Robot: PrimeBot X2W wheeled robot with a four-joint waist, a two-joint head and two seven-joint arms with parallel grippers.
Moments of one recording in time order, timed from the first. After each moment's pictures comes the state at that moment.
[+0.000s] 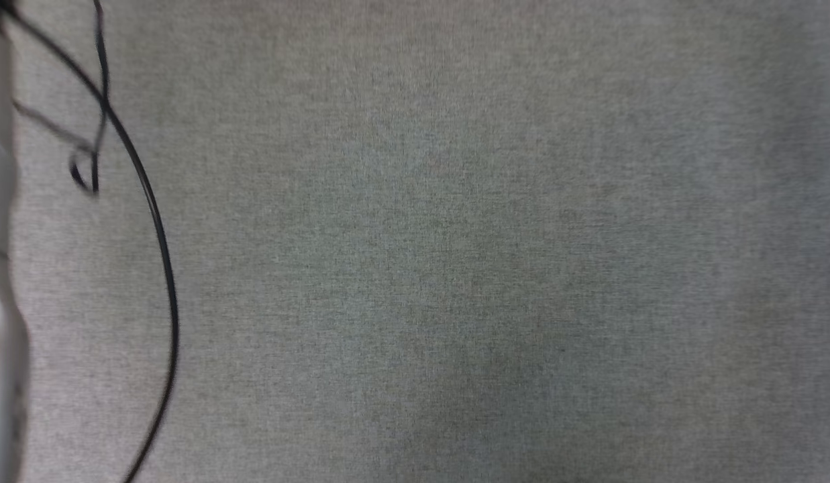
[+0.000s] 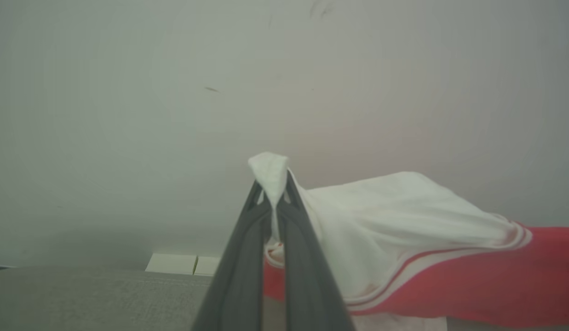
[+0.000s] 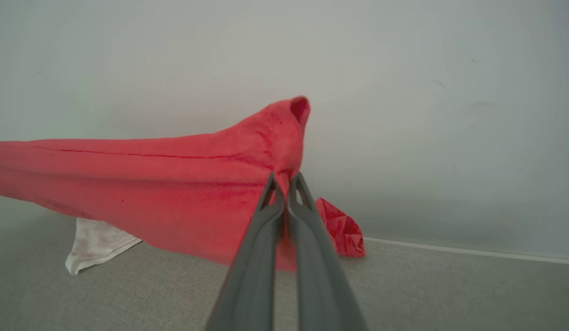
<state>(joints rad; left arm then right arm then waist) -1.45 0.39 -0.28 0.98 -0.61 -0.09 -0.16 -1.43 -0.30 0.38 0.92 0.65 0.13 0.05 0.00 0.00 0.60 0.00</state>
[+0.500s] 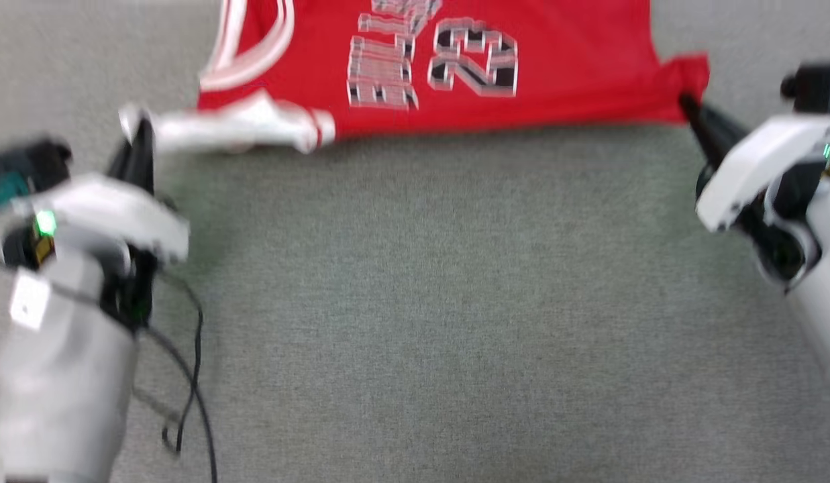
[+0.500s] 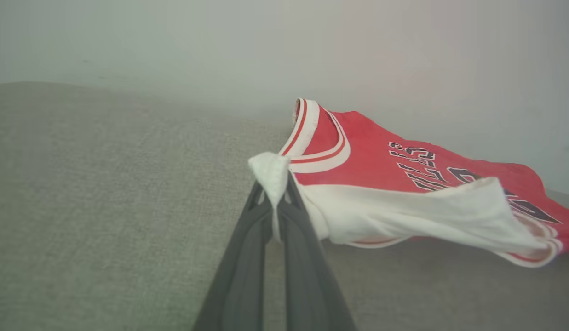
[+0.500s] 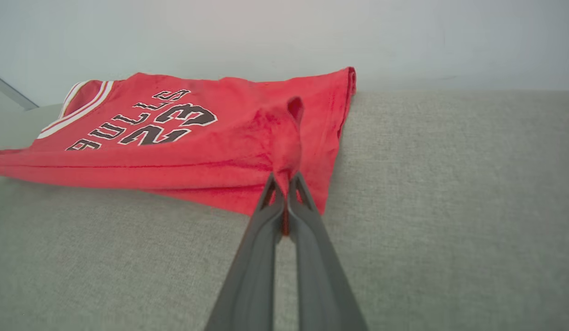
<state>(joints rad) -0.78 0.37 -0.25 0.81 -0.72 -0.10 -0.24 -0.91 -0.41 0.53 0.78 0.84 0.13 0.00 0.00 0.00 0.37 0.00</state>
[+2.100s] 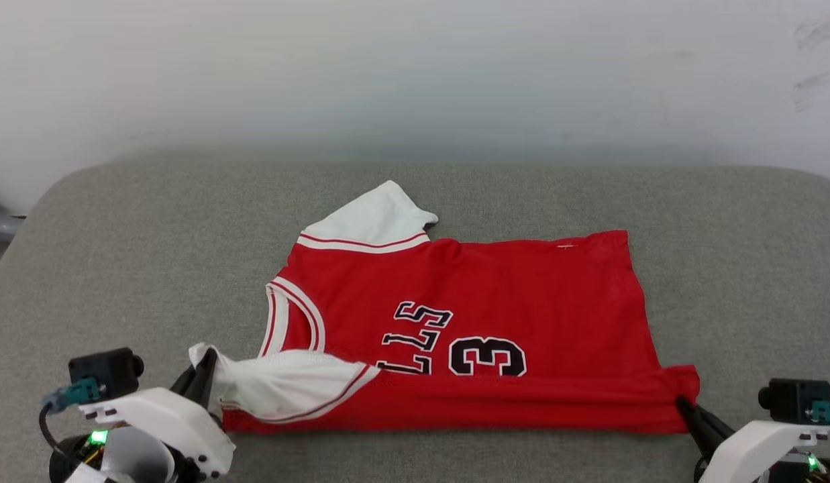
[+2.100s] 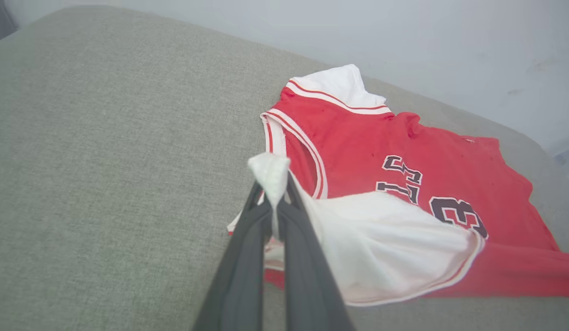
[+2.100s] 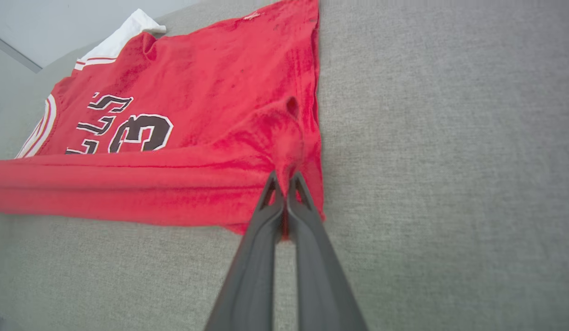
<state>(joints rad) -0.02 0.48 -0.27 0.02 -0.80 0.22 0.11 0.03 -0.25 0.02 0.23 0.53 0.13 0.24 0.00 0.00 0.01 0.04</state>
